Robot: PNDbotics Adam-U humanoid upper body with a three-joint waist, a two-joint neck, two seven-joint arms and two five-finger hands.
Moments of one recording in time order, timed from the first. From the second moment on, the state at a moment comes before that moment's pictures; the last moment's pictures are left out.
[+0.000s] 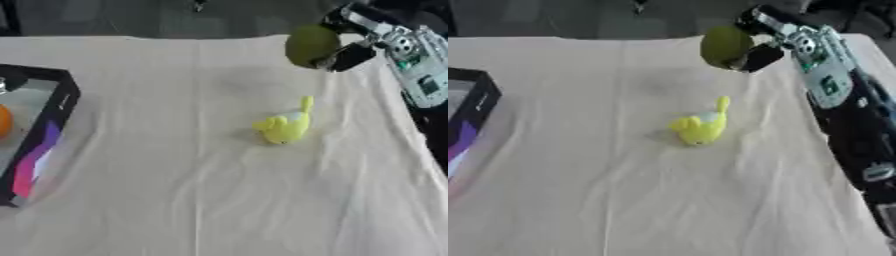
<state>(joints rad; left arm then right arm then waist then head) -0.61 0.77 -0.17 -1.61 -0.21 0.30 -0.10 -0.74 -0.53 0.09 -1.43 0.54 0.06 0.39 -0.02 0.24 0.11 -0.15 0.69</state>
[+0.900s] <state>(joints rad) -0.68 0.77 -0.30 -1.77 -0.15 0.31 -0.30 -0.59 -0.40 0.28 -1.84 0.26 0.33 0.11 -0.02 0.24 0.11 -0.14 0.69</state>
